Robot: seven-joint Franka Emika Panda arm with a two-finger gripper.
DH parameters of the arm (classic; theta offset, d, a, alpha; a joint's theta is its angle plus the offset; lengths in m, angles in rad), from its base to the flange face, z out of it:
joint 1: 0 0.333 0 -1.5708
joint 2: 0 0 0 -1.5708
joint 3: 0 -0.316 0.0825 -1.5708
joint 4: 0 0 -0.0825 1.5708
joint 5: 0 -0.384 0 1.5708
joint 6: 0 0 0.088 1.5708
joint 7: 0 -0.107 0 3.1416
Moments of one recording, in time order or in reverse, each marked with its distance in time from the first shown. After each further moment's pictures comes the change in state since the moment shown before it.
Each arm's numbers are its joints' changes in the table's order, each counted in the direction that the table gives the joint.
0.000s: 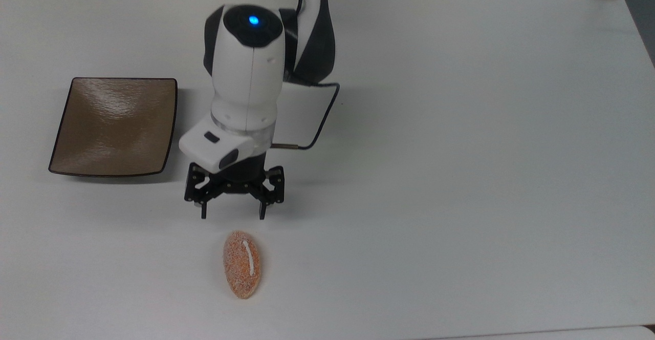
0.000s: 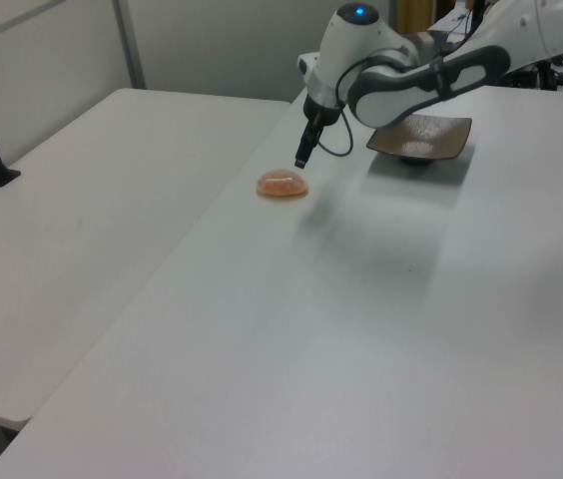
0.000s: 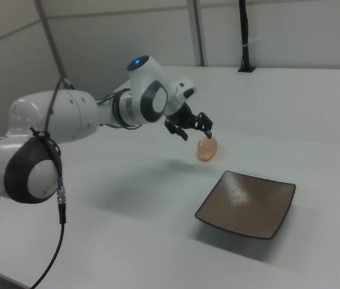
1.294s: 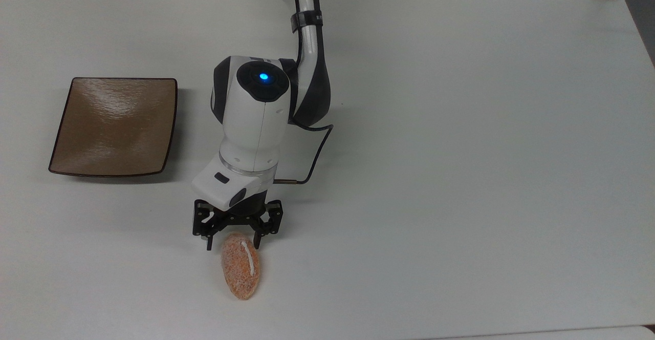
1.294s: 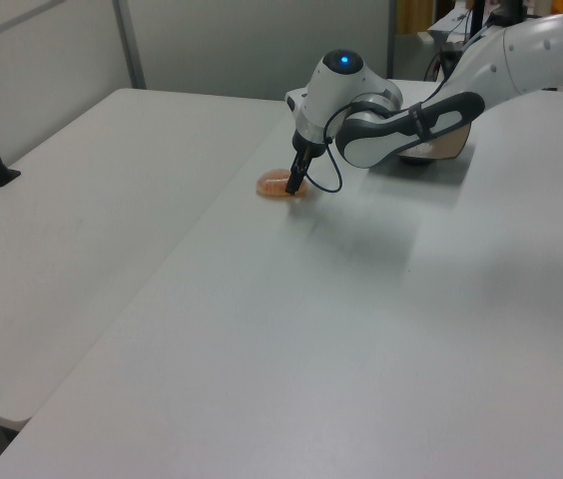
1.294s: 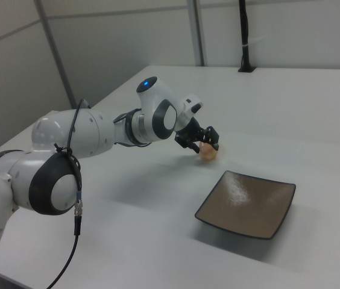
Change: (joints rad) arm -0.010 0.183 0.000 0.137 0.068 -0.073 0.000
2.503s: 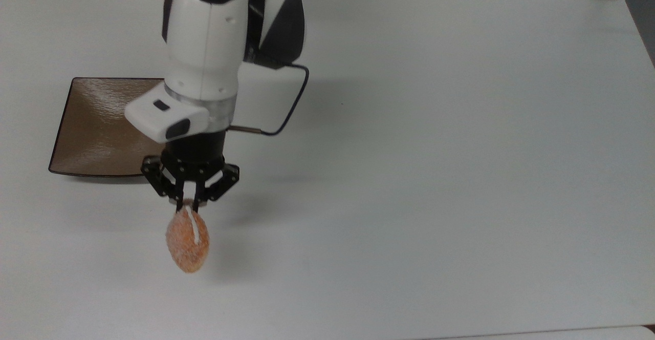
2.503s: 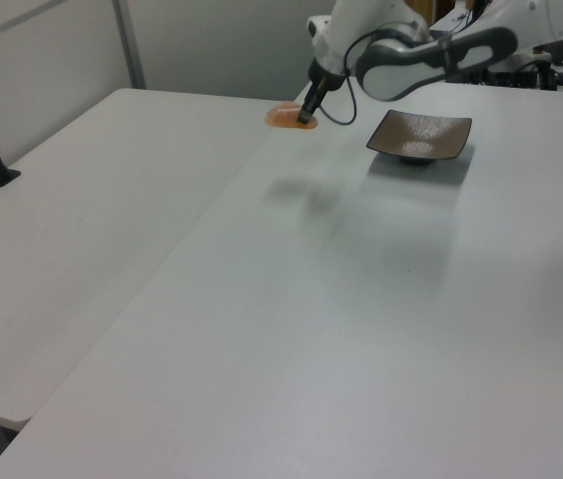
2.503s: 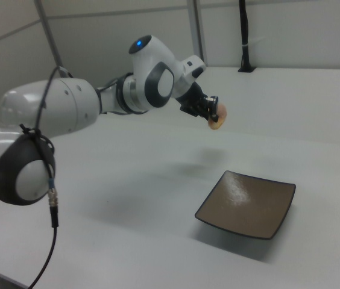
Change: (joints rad) arm -0.087 -0.266 -0.047 -0.139 0.001 0.035 -0.016
